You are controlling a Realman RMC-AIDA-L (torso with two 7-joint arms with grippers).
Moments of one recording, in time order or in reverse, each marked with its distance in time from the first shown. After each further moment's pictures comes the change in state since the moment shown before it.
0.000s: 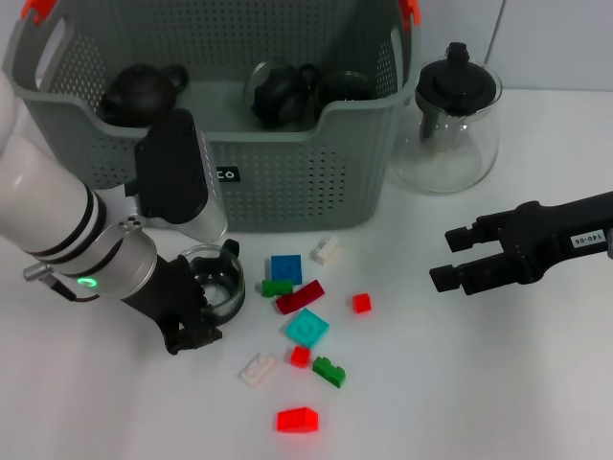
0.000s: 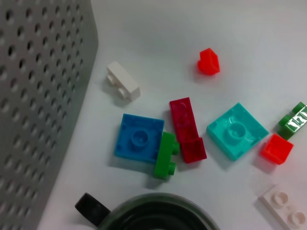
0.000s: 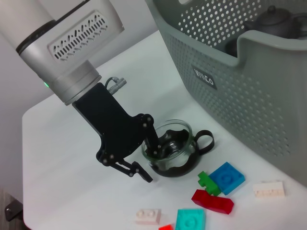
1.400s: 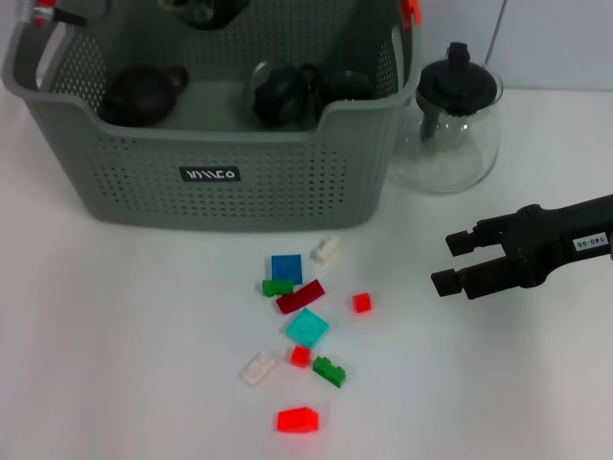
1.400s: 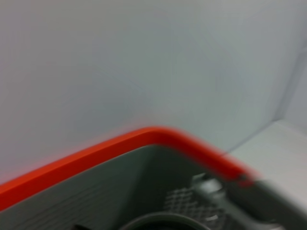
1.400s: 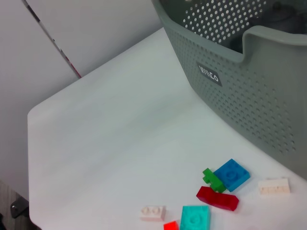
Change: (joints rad) left arm -0.377 0.199 -0.499 -0.166 -0.288 -0.117 -0.390; right arm 0.004 -0.004 0.002 0.009 -0.002 -0.014 -0.003
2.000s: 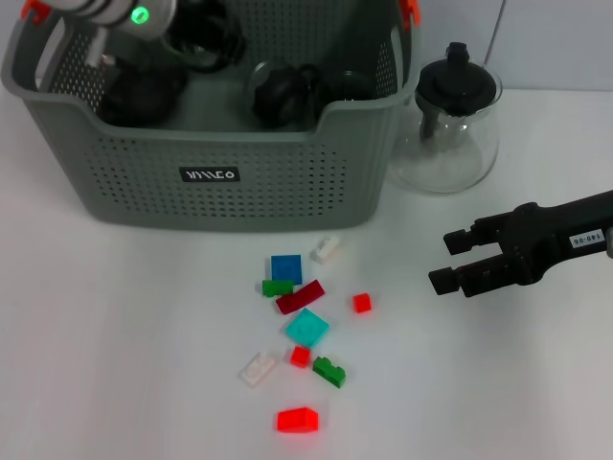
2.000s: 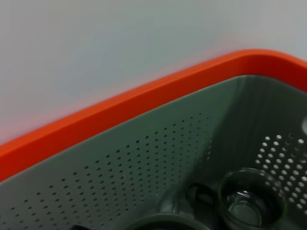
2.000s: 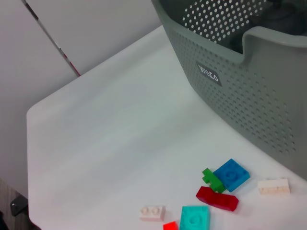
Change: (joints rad) left arm -0.137 -0.059 0.022 -0.342 0.303 -0.387 -0.040; right arm 0.010 -0.002 -0.009 0.000 -0.003 0.004 0.016
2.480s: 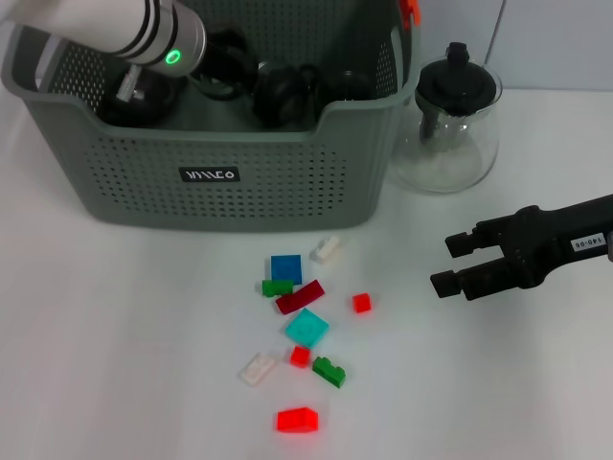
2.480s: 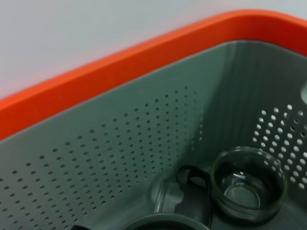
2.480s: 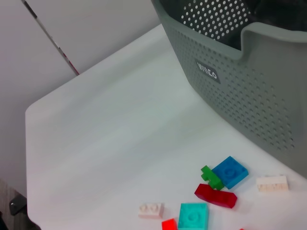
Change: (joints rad) left arm -0.005 -0.034 0.075 -0.092 0.007 -0.124 -0.001; right arm -0.007 0.000 0.000 0.004 -0.001 0.004 -0.009
